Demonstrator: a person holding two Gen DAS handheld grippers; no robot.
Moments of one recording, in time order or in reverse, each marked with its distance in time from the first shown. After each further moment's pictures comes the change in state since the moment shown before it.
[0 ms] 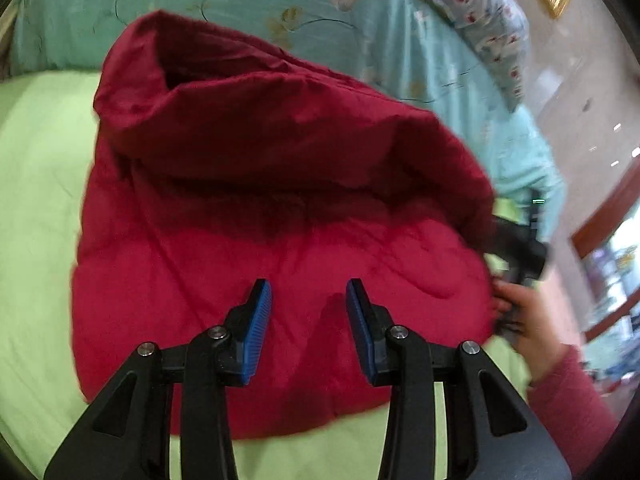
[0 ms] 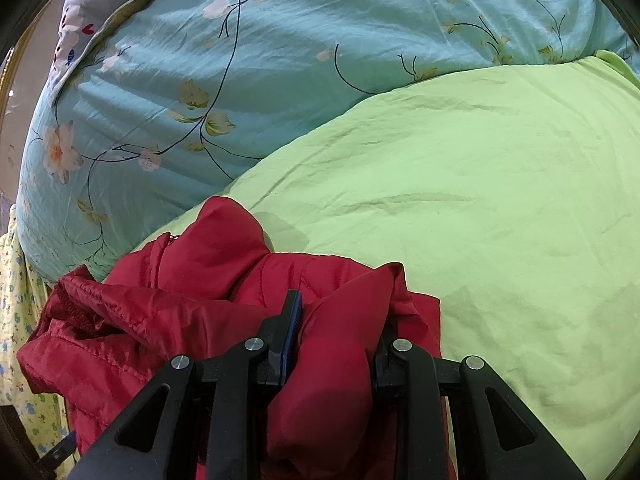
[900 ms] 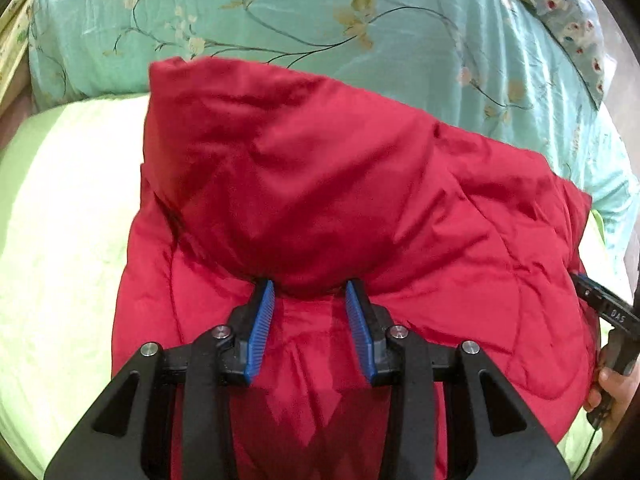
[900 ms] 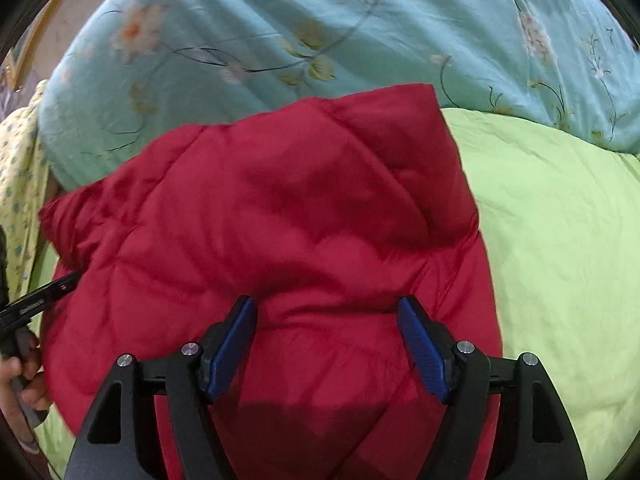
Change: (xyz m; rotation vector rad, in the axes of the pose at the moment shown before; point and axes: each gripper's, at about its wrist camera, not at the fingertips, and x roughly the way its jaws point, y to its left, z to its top) left arm 0.062 0.028 0.049 -0.008 -0.008 0.242; right arm -0.003 0.061 -0.030 -0.336 0.084 -0.083
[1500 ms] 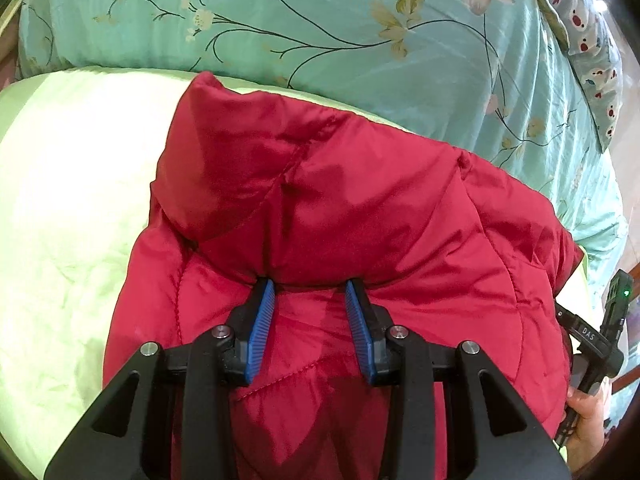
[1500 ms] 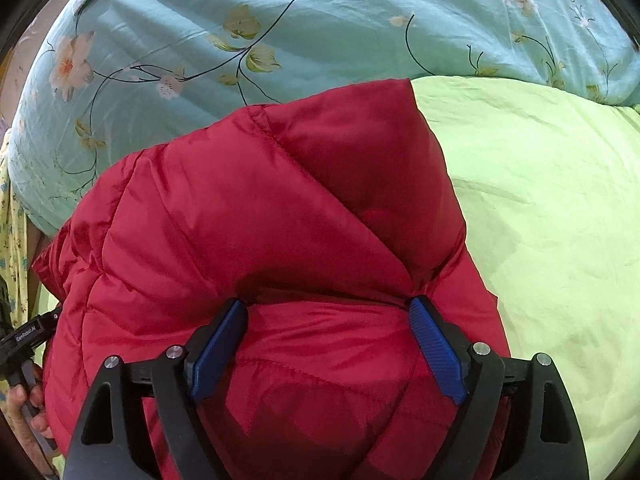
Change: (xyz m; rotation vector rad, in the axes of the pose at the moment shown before) left arm 0.021 0.029 0.009 -0.096 0.019 -0.084; right arm 0.025 -0.022 0.008 0.129 0.016 0.010
